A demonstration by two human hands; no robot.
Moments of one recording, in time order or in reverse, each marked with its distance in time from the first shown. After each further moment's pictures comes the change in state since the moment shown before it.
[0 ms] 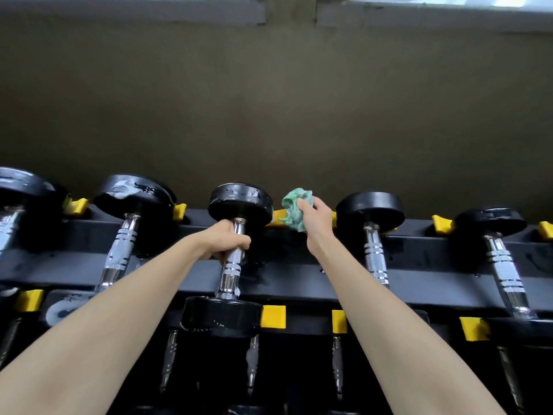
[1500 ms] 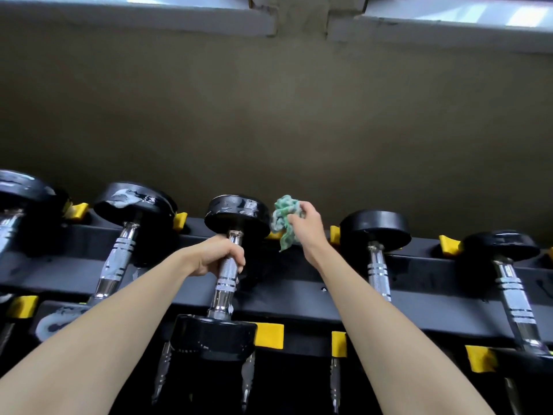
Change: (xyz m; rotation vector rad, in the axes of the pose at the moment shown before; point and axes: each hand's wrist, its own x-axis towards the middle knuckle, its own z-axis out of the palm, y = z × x) left_hand 0.007 -0.010 -0.007 -0.281 -0.127 -0.076; right_hand 0.009 -0.009 0.014 -0.313 -0.121 -0.104
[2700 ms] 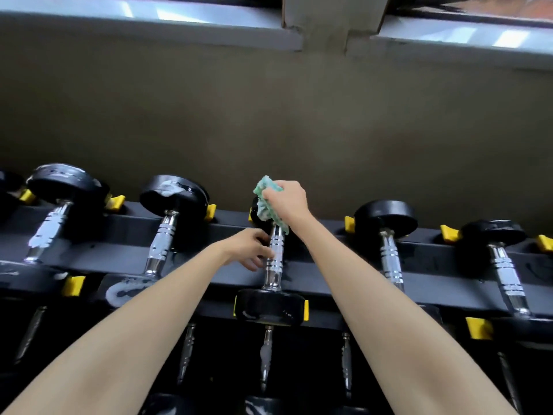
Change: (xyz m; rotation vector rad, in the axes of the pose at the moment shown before) left_hand -0.043 -0.010 -0.001 0.265 -0.021 0.149; right_hand -0.060 -0.068 0.065 -0.302 -0.060 -0.209
